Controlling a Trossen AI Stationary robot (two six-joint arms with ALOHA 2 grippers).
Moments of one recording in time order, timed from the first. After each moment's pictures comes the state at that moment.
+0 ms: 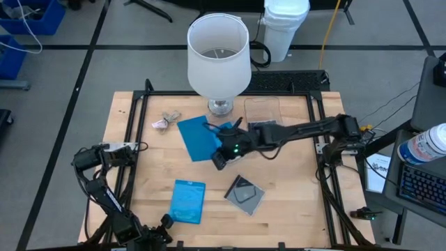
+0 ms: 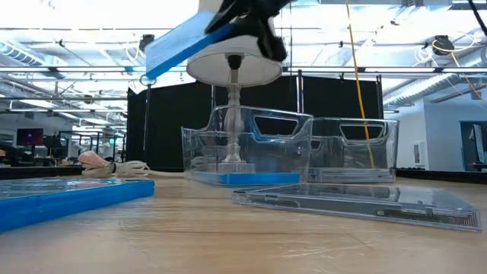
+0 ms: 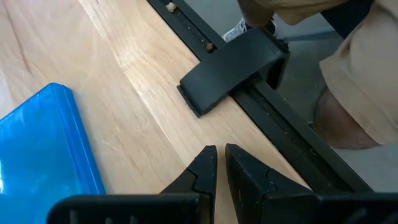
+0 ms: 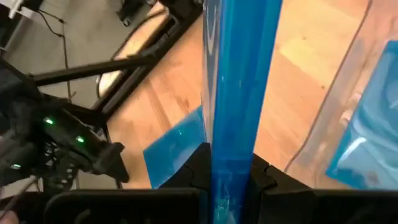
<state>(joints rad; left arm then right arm) -1.16 1.90 1.00 -0.21 -0.45 -0.35 0.07 1.75 1.49 -0.38 -0.01 0.85</state>
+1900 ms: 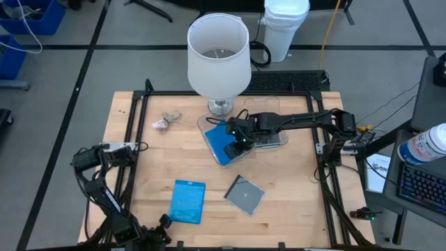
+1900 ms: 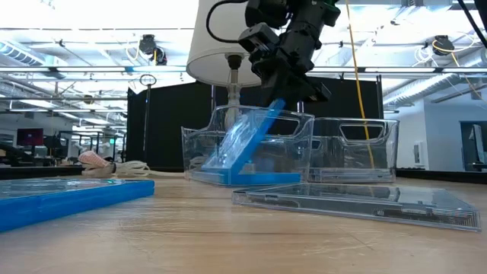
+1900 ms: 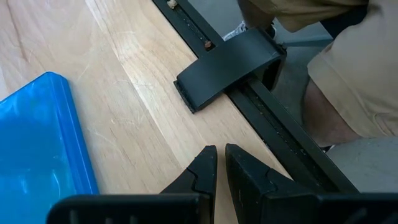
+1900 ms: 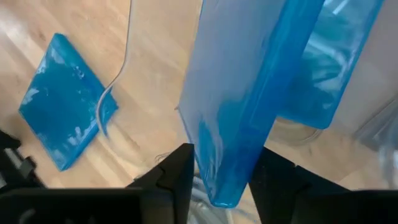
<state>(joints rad) -1.18 1.90 1.00 -0.21 -0.45 -0.42 -0.10 1.80 1.42 -0.77 -0.19 0.84</state>
